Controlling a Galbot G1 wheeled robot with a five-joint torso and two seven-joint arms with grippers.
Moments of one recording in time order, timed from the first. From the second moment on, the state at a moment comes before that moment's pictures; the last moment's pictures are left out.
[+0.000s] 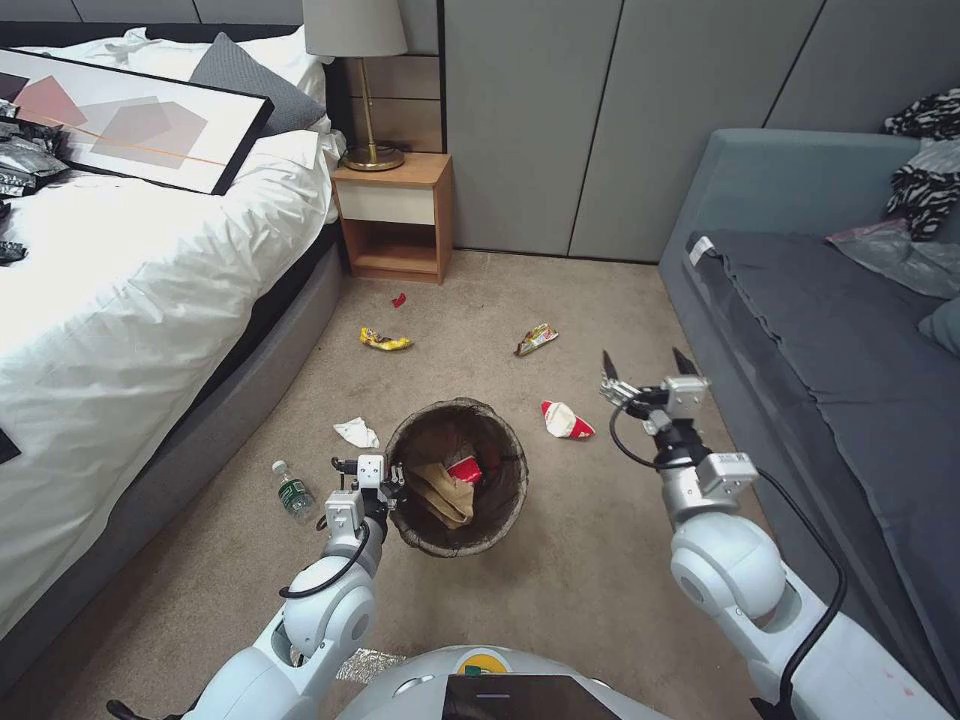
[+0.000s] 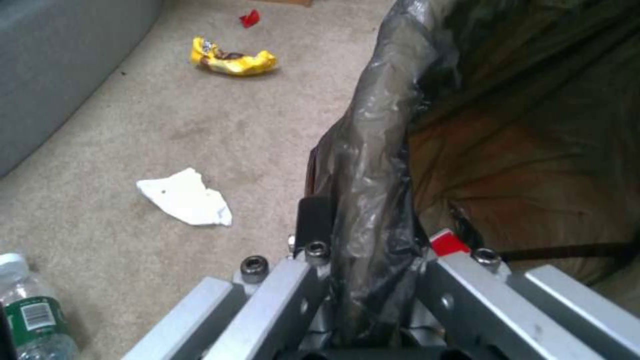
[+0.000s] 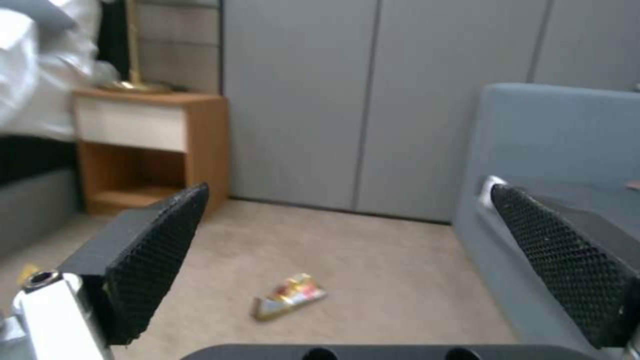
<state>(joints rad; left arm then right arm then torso) 1.43 -1.13 -0.16 -2.08 -0.51 0.32 -0.48 -1.46 0.94 0.39 2.18 0.36 0.04 0.49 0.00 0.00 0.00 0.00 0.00</state>
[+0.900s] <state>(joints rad) 1.43 -1.14 -0.17 -2.08 -0.51 0.31 -0.49 -1.62 1.05 0.40 2.03 0.20 0.19 0.44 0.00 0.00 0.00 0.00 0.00</state>
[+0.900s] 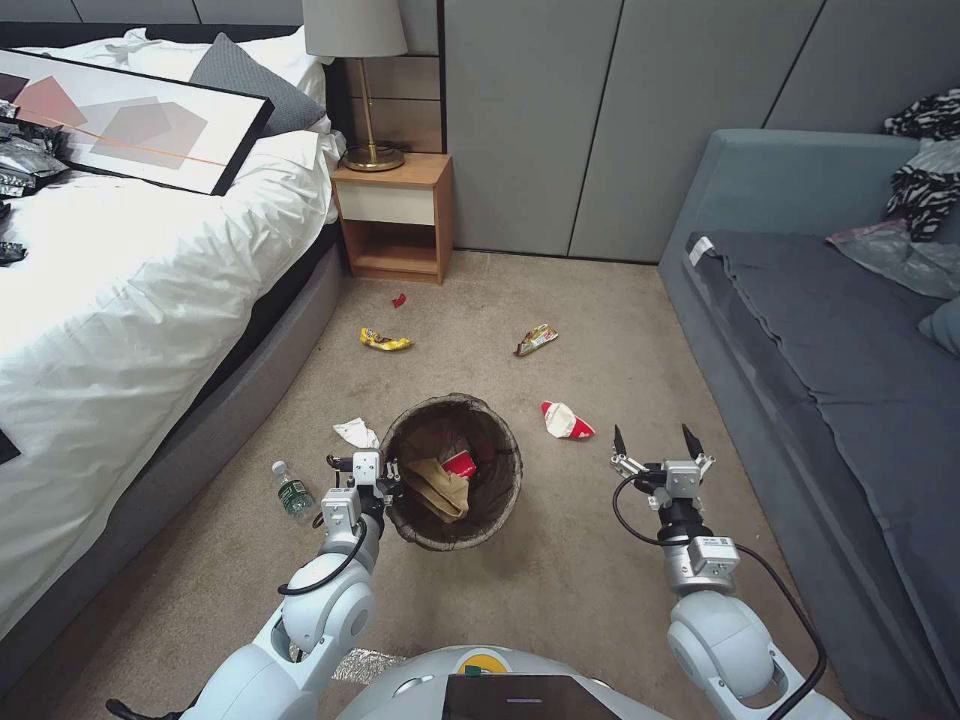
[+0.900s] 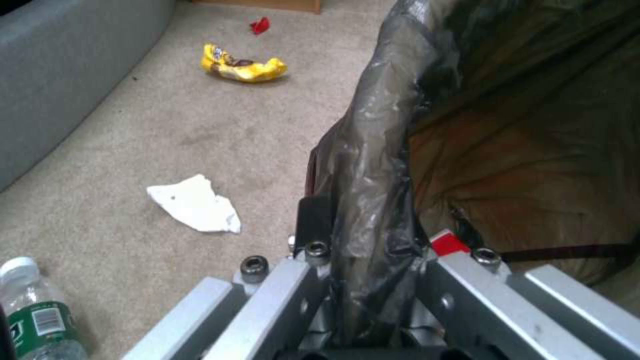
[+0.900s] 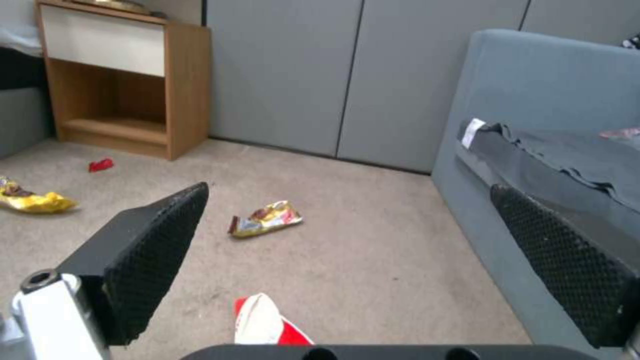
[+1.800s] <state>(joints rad) 1.42 -1.16 -0.17 -2.08 -0.51 0.30 -0.49 -1.58 1.05 0.38 2.02 0.21 0.17 0.45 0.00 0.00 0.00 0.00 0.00</state>
